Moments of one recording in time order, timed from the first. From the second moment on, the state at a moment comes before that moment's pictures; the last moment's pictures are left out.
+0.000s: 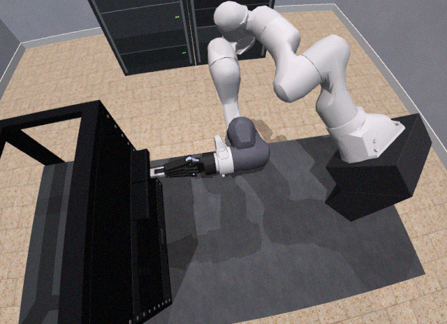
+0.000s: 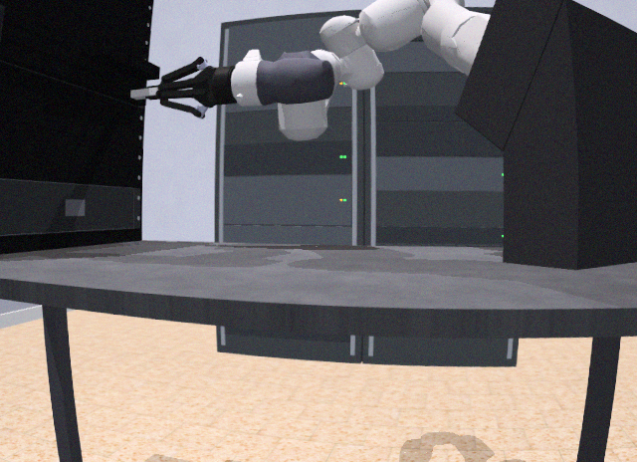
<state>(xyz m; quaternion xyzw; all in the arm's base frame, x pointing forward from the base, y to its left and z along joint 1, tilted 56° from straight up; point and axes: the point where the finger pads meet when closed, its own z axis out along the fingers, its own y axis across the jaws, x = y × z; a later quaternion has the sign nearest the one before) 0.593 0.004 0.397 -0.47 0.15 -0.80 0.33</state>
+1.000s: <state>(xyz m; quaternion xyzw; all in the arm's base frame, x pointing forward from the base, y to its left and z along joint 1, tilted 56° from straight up) 0.597 0.004 0.399 -0.47 0.15 -0.80 0.33</state>
